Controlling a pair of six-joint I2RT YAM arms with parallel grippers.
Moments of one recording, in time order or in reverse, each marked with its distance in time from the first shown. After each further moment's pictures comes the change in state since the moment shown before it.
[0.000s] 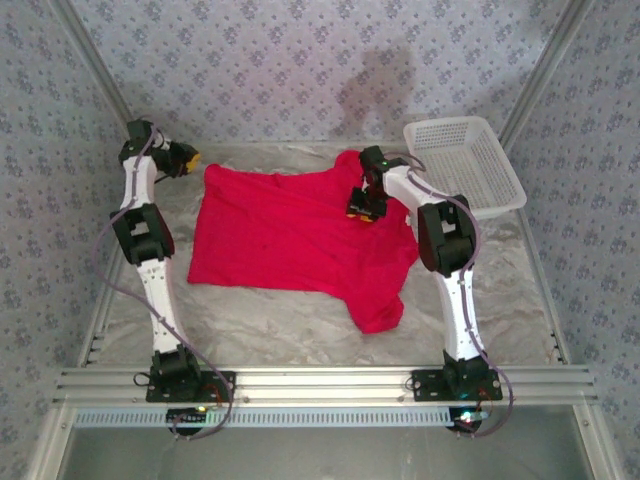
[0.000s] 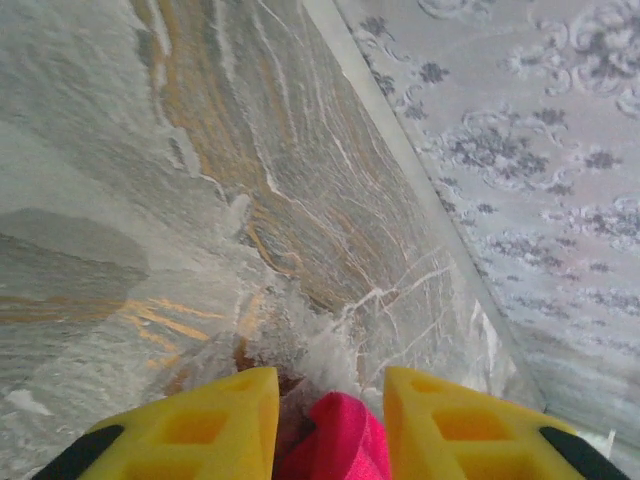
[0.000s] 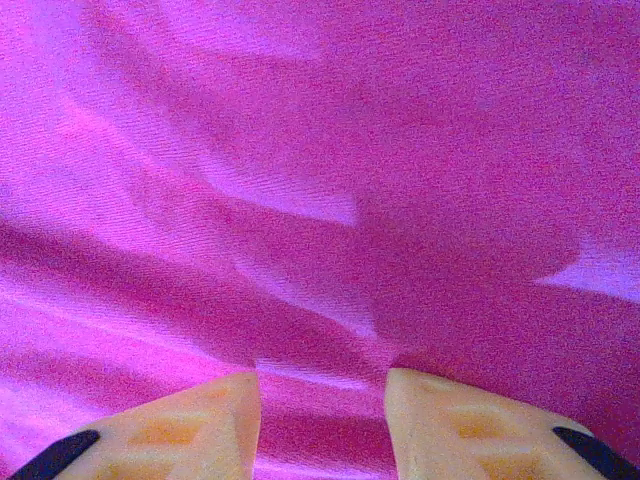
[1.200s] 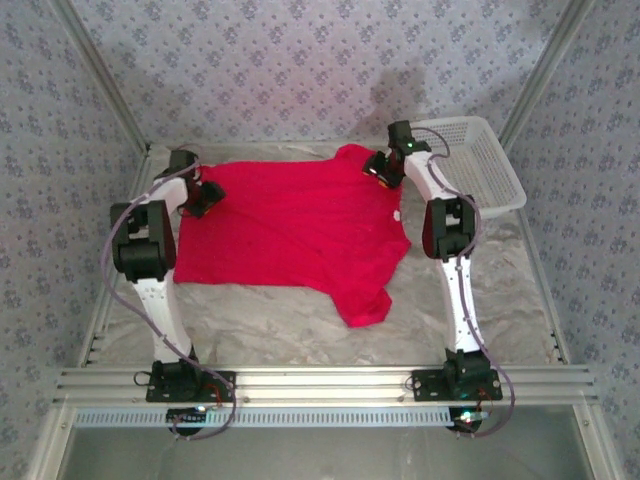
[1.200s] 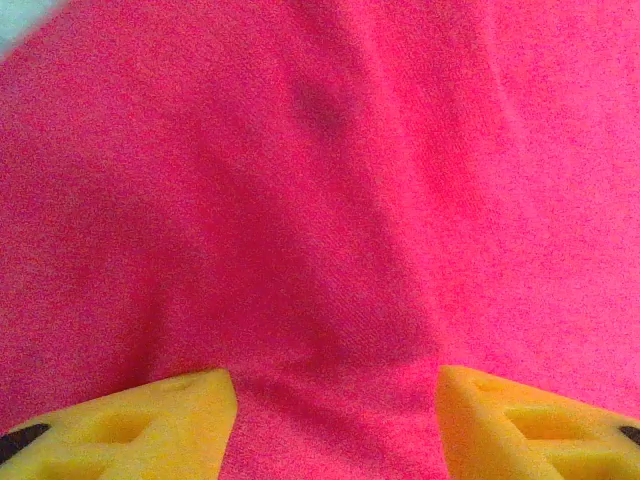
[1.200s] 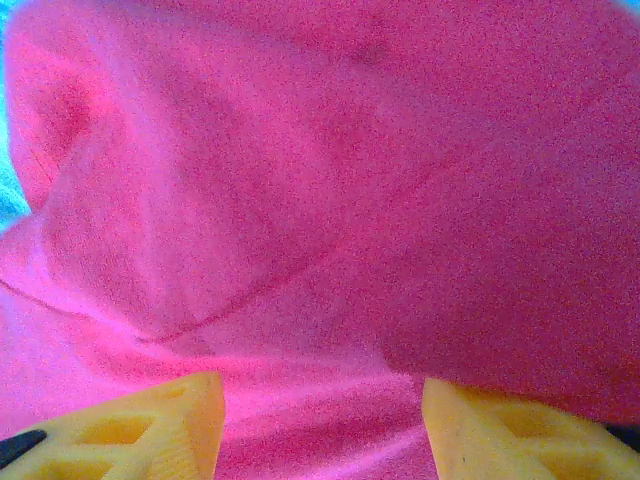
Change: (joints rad) left arm -0.177 -0.579 -1.049 0.300 -0.439 0.154; right arm -0.170 0.316 0.518 0.077 0.016 0.149
